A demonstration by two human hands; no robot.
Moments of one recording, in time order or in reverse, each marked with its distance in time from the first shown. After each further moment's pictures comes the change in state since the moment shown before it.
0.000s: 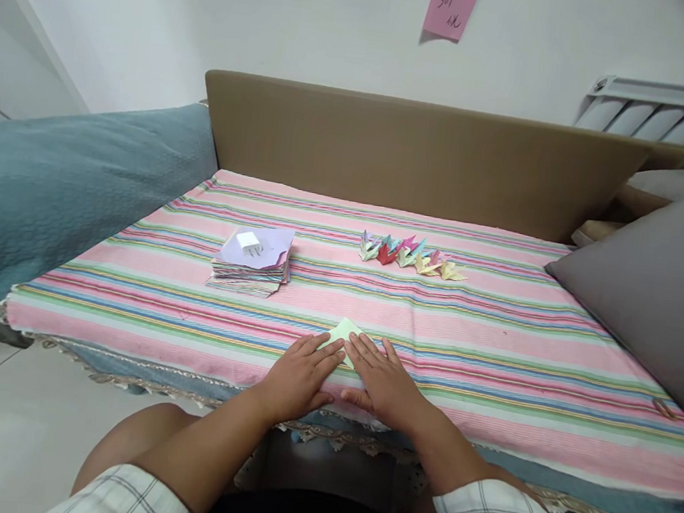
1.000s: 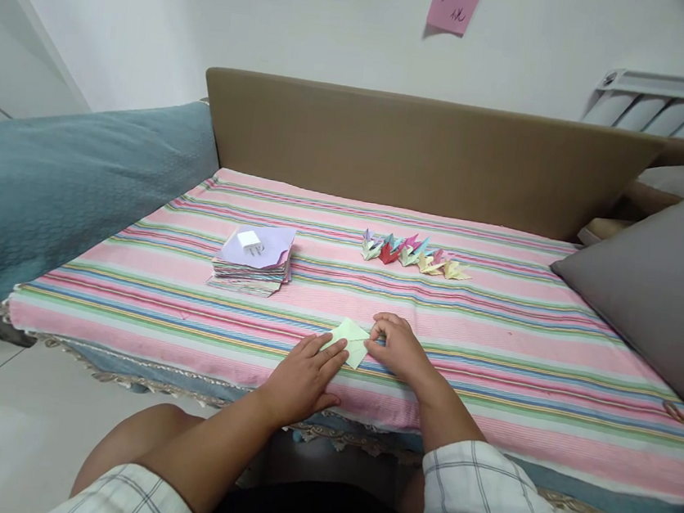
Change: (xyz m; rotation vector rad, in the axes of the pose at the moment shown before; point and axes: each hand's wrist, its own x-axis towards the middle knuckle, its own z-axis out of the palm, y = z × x) left_hand 0.004 0.004 0.002 0.031 0.006 -0.008; right_hand 0.037 0.038 -0.014 0.338 0.267 0.334
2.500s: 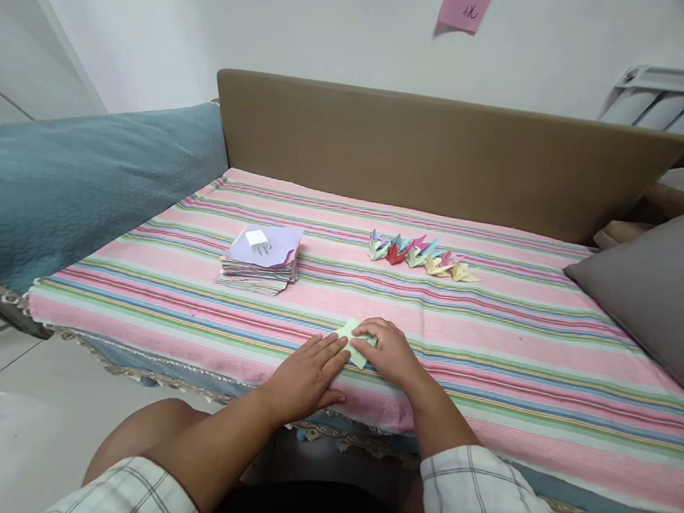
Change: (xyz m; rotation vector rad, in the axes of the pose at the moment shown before) left_hand -0.002 0.000 0.002 0.004 0.054 0.017; right_hand 0.002 -0.021 0.012 0.088 -0.078 -0.085
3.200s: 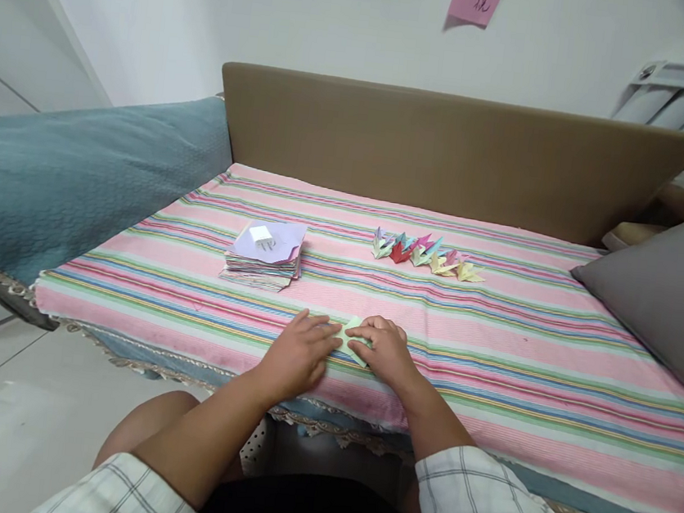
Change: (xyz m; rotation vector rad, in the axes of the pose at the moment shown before) left_hand 0.002 -0.019 -0.028 -0.079 0.070 -0.112; right_hand -0.001 -0.005 0.013 -0.173 0.000 0.039
